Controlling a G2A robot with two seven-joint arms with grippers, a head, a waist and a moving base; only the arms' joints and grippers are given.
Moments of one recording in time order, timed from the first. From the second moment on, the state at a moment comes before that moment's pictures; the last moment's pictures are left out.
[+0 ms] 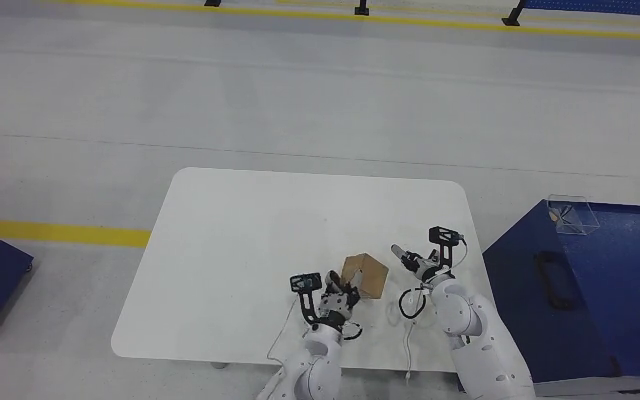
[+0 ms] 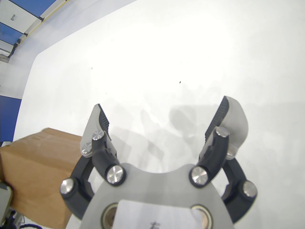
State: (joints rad) left arm 1.33 -1.70 -0.99 -1.25 0.73 0.07 0.14; right arm -1.24 -1.29 1.44 -1.31 -0.86 0.02 0.34
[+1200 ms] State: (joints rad) left arm 1.28 -1.70 -0.85 -1.17 1.42 0.31 0.26; right arm -1.24 -1.29 1.44 -1.31 -0.86 0.02 0.34
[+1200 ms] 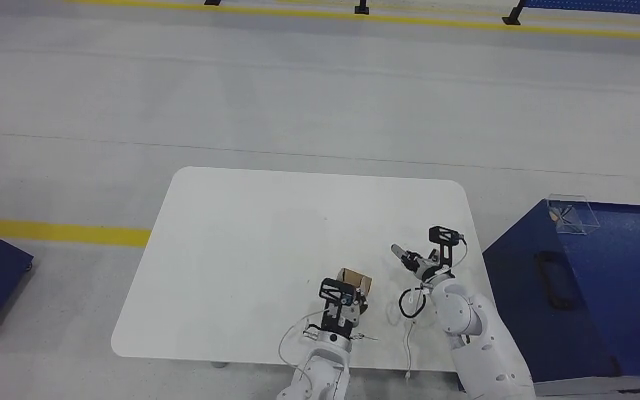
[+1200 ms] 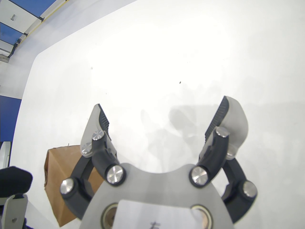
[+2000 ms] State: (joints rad) left arm 1.28 -1.72 -0.85 -1.10 1.29 0.27 0.33; right arm -1.24 -1.29 1.44 -1.31 -0.86 0.02 0.34
